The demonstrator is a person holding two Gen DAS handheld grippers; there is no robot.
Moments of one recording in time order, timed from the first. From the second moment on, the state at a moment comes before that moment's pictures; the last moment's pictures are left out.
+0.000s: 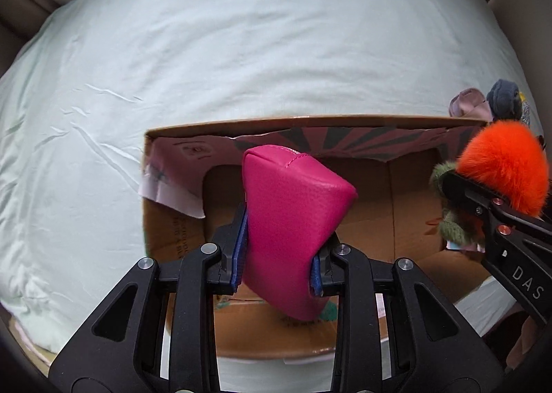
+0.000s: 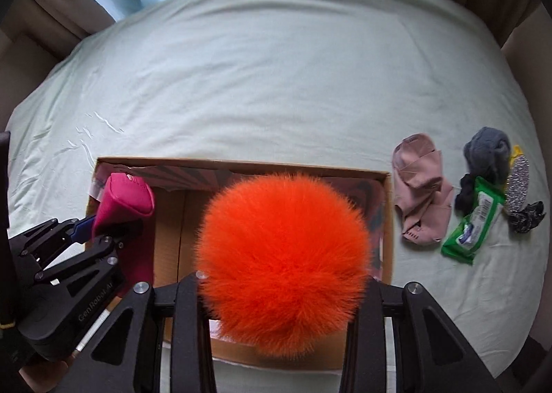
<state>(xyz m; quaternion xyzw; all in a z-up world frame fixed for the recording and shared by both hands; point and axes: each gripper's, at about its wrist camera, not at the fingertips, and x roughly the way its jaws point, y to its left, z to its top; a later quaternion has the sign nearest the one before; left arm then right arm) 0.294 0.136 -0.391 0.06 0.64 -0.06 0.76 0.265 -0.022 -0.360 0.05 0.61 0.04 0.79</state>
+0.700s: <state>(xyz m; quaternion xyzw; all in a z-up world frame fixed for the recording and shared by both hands) 0.304 0.136 -0.397 0.09 0.65 -0.11 0.75 0.296 -0.015 -0.421 0.12 0.69 0.05 0.71</state>
